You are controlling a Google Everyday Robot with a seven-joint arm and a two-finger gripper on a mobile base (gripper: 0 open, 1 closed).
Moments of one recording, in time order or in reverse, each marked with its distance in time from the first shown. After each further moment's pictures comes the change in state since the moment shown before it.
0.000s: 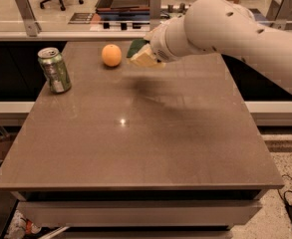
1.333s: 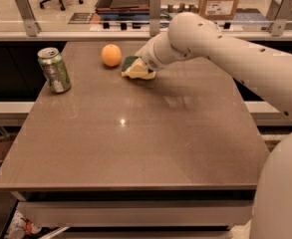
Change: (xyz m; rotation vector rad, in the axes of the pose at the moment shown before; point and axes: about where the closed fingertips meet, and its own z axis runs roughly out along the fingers) arm 0.041 0.008 0.100 -0.159 0.043 0.018
